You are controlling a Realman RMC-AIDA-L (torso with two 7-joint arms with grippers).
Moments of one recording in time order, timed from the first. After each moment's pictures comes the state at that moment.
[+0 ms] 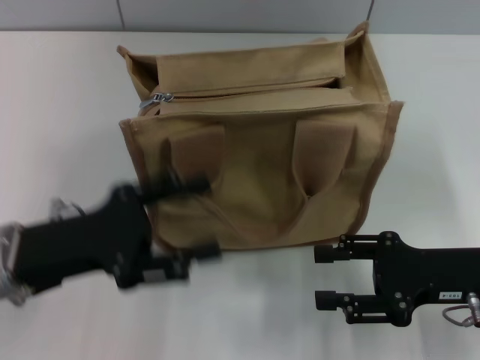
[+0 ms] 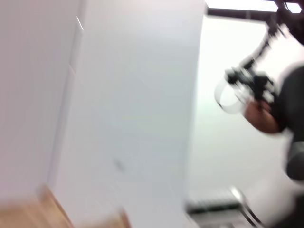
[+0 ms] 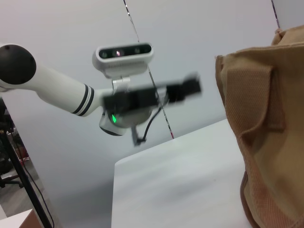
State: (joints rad) left arm -0.37 -2.07 0.79 0.41 1.65 1.99 -0.99; right arm 0.50 2.08 -0.54 -0.39 -2.24 -1.82 1.06
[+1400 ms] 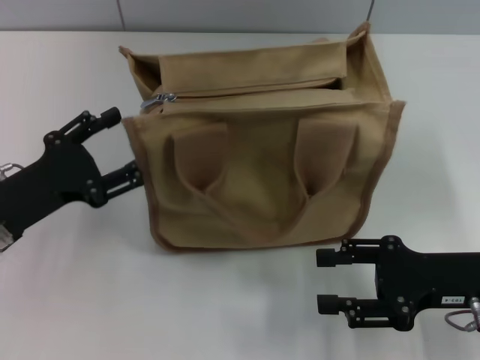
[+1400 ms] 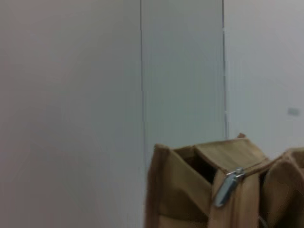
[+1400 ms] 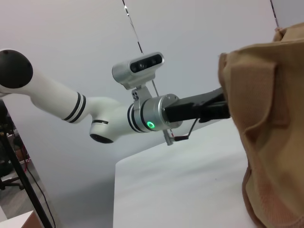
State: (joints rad) left arm -0.31 -2.05 0.74 0.39 1.51 1.60 -0.76; right arm 0.49 2.08 -0.54 -0.39 -2.24 -1.82 1.06
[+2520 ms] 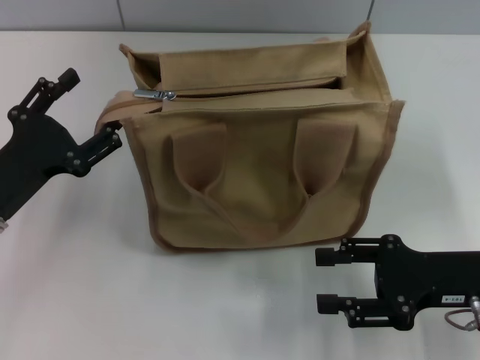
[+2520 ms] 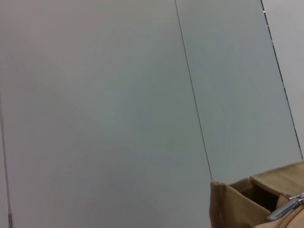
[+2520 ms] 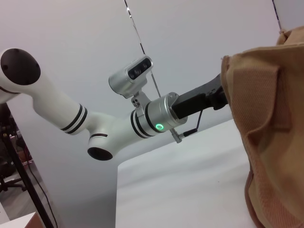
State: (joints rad) left arm -0.34 -2.07 0.50 0.23 1.49 1.62 -0.42; right arm 0.50 2.08 -0.54 -0.39 -2.24 -1.83 1.06
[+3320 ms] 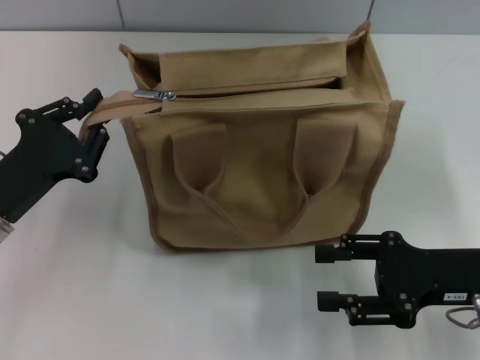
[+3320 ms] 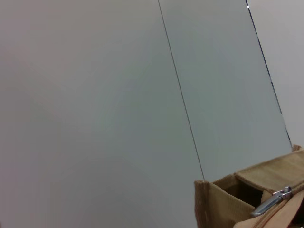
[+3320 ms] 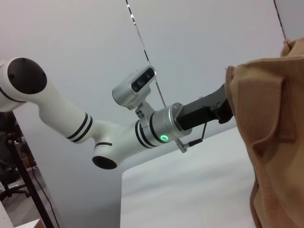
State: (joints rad) left arm -0.34 -2.07 0.52 0.22 1.49 1.62 -0.37; right arm 0.50 2.08 -0.52 -0.39 -2.24 -1.85 1.06
